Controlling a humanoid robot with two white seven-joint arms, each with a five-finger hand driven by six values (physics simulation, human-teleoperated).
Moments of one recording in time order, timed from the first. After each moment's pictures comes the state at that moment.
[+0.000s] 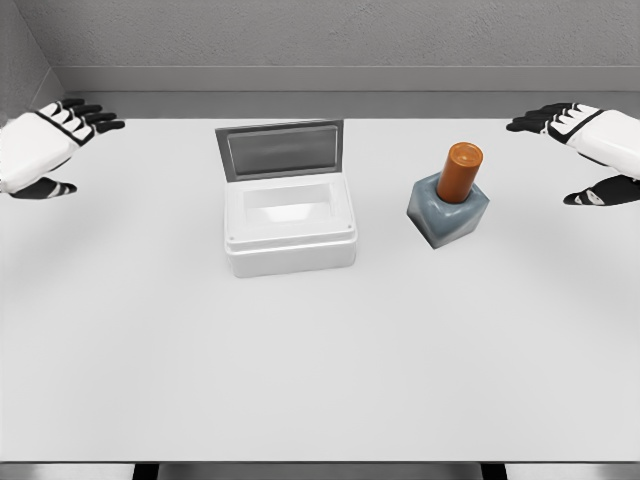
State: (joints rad) left arm -0.47 0.89 -0.41 -1.28 -0.68 -0.61 0.07; right arm -0.45 -1.08 0.44 -1.55 0.14 -0.54 0.27
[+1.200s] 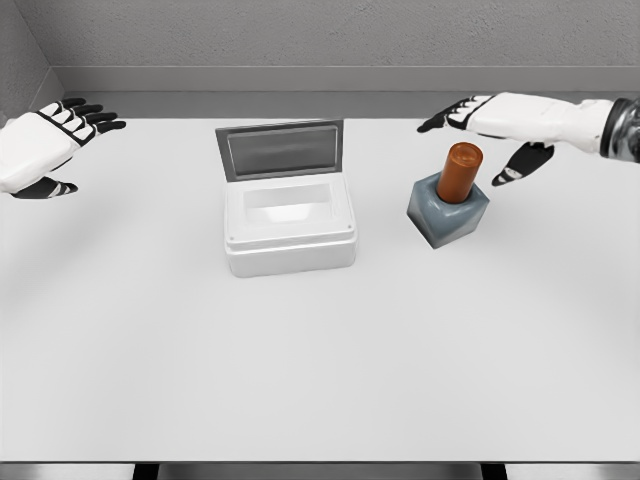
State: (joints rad) left arm -0.47 0.88 -0.41 -1.28 -0.69 -0.61 0.07; right arm -0.91 -0.82 0.77 -1.35 0.14 -0.49 0.61
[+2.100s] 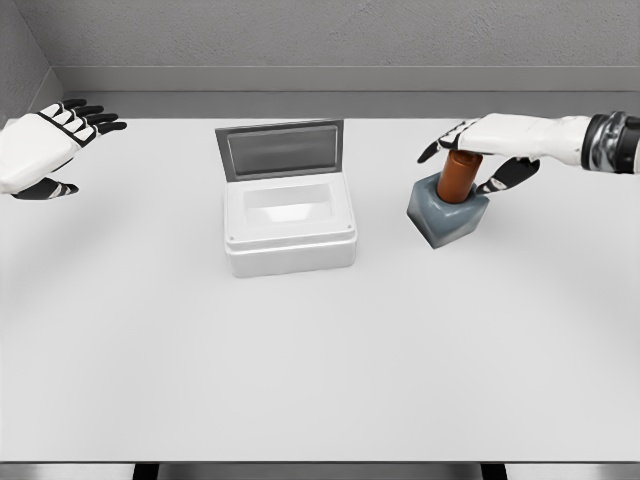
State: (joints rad) left arm -0.47 0.88 -0.41 -1.28 -0.69 -0.61 0.07; right arm -0.93 -0.79 0.86 -1.28 0.14 -0.49 0.61
